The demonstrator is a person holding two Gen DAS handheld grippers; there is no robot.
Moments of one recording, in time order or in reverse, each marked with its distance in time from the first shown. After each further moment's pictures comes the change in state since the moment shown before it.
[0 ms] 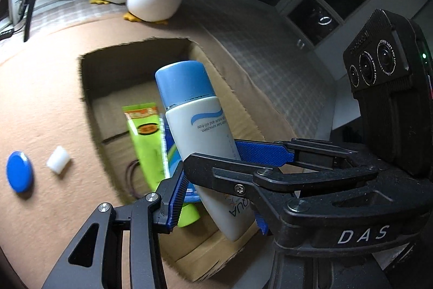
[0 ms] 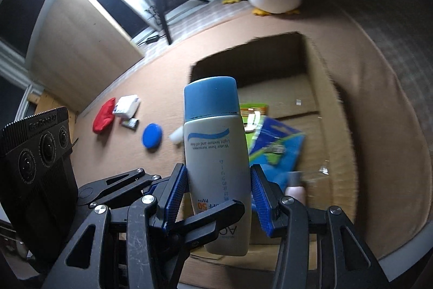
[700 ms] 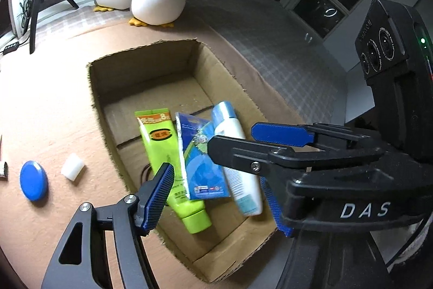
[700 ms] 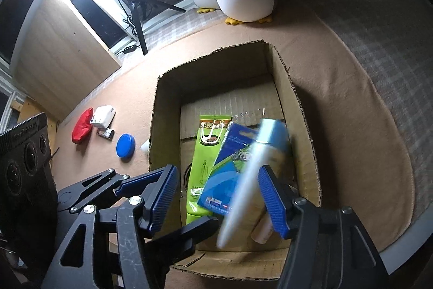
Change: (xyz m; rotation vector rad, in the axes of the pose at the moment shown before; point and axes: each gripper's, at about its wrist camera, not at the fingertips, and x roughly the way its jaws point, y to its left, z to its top) left arm -0.005 0.006 -0.001 0.048 -0.003 0.083; right arm -0.004 -0.009 0.004 0.002 -0.050 -0.108
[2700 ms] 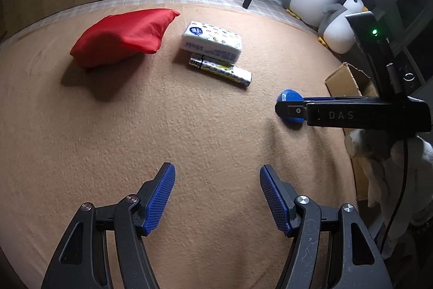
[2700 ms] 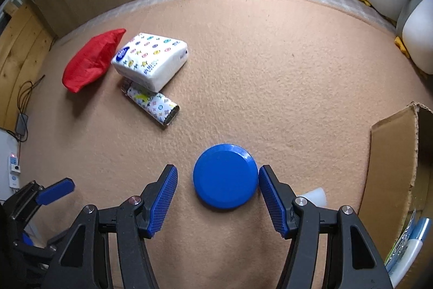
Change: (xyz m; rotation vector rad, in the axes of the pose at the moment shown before) left arm -0.145 0.250 -0.153 -0.389 -0.090 0.324; right arm 0.186 0.217 0.011 -0.383 0.231 -0.088
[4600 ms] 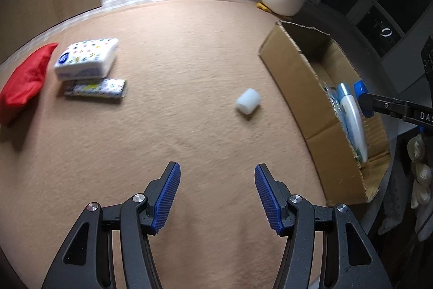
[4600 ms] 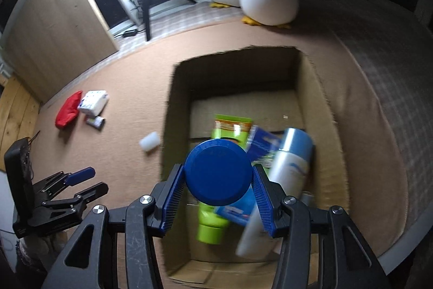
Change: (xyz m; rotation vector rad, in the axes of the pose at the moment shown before) left arm 0.052 -0.134 0.012 0.230 0.066 -0.068; right arm -0.130 -0.162 -0.116 0.321 -0.206 -0.065
